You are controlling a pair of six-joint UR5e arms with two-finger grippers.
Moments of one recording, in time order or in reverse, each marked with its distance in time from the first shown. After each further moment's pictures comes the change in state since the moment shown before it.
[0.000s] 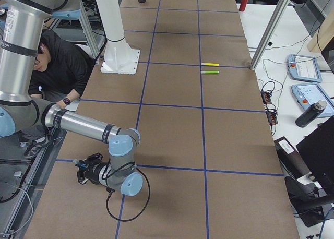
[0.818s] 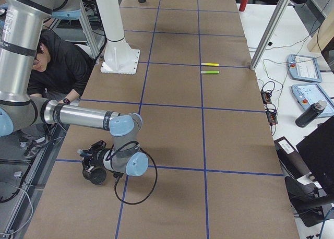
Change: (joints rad) left arm 0.003 -0.003 0.068 -0.028 0.000 0.002; right arm 0.001 -0.013 0.156 -0.109 -0.006 -0.032
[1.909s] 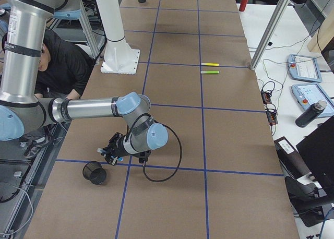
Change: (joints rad) left arm 0.000 0.017 0.079 -0.002 0.002 0.002; right arm -0.003 0.072 0.201 0.049 -0.016 0.012
